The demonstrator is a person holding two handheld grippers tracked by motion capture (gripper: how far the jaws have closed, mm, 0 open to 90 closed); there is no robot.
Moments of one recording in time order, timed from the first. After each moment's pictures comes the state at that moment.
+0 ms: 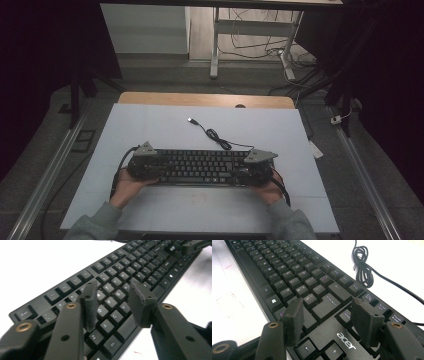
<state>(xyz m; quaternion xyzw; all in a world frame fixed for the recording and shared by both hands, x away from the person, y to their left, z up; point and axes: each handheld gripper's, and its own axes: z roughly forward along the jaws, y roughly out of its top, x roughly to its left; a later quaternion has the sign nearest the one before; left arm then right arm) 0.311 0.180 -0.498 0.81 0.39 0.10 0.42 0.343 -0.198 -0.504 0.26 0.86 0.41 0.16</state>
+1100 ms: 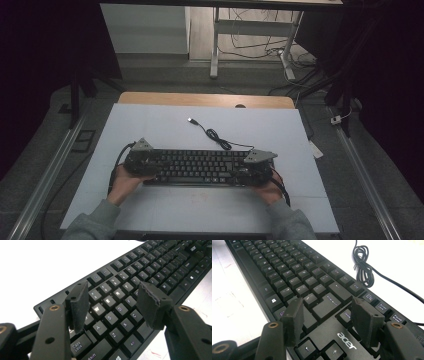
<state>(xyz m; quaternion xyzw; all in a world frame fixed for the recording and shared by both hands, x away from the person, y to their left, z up) 0.323 0.189 -0.498 0.81 0.41 0.12 0.40 0.343 -0.197 -0.505 0.26 0.86 0.41 0.15</state>
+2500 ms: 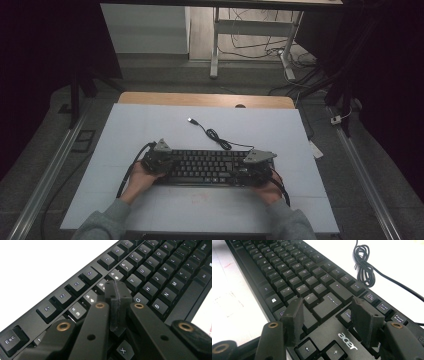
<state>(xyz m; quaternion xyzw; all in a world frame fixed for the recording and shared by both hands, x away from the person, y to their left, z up) 0.346 0.151 -0.519 0.85 0.37 0.11 0.35 0.343 -0.196 -0.506 0.26 0.86 0.41 0.15</state>
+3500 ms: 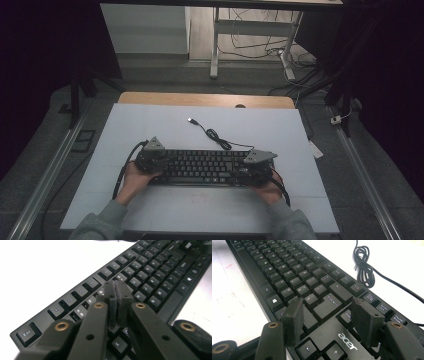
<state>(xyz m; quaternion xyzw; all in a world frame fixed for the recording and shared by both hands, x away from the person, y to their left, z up) 0.332 0.167 -0.500 0.83 0.37 0.12 0.40 0.343 -0.197 -0.505 0.26 0.86 0.41 0.15</state>
